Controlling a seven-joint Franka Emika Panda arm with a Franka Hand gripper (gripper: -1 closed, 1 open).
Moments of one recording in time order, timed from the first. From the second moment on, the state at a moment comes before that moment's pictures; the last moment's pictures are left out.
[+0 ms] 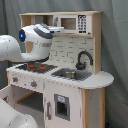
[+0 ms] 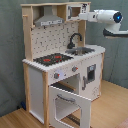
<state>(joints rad) -0.74 -0.72 0.74 -2.16 -0.77 3.23 -1.14</state>
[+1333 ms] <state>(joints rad) -0.96 -0.58 0.97 -1.95 -0.77 3.19 -1.14</state>
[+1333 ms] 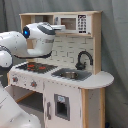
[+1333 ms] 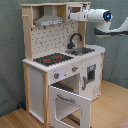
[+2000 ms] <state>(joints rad) -1.02 -0.57 1.03 -1.92 -0.77 3.17 -1.14</state>
